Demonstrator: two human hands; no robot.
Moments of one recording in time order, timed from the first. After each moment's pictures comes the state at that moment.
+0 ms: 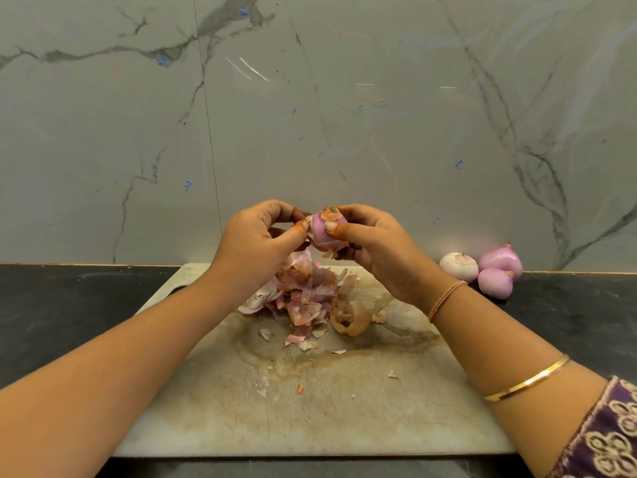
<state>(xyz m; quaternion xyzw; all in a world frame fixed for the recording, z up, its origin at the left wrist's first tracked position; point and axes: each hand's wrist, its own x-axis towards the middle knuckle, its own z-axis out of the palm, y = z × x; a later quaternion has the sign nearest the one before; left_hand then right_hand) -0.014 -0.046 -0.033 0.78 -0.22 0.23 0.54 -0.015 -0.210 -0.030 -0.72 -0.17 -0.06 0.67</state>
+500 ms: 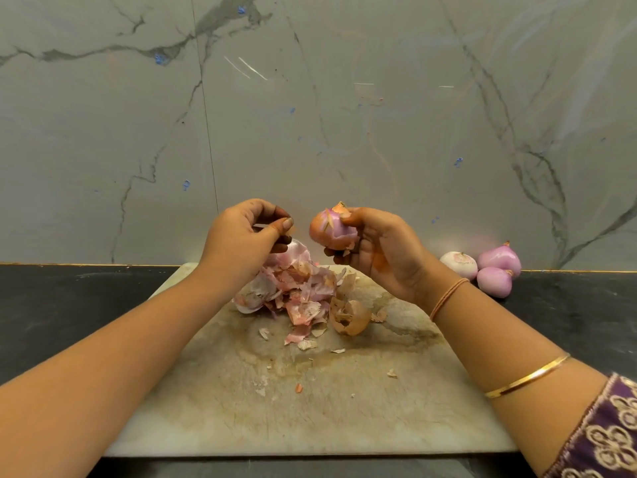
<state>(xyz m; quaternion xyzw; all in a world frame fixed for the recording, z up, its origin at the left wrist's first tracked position) 0.001 -0.036 -0.036 0.77 -0.17 0.20 0.59 -0.020 -0.212 -0.028 -0.65 -0.14 0.01 0.74</state>
